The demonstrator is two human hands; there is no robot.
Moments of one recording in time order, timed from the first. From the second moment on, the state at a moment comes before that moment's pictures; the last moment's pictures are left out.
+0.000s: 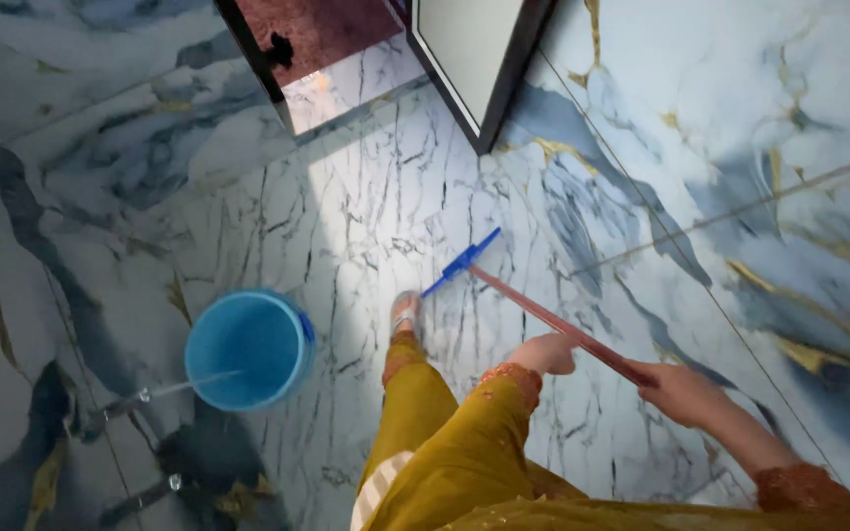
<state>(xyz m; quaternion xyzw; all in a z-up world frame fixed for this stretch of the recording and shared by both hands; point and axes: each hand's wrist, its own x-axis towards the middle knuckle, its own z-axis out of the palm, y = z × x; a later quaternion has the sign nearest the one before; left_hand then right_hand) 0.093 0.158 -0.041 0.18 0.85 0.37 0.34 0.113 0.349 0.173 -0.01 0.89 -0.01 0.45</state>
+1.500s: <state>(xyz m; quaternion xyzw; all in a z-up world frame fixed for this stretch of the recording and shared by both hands) 0.064 0.053 -0.035 0.20 0.88 0.23 0.35 0.189 0.404 0.047 0.17 0.86 -0.19 0.44</state>
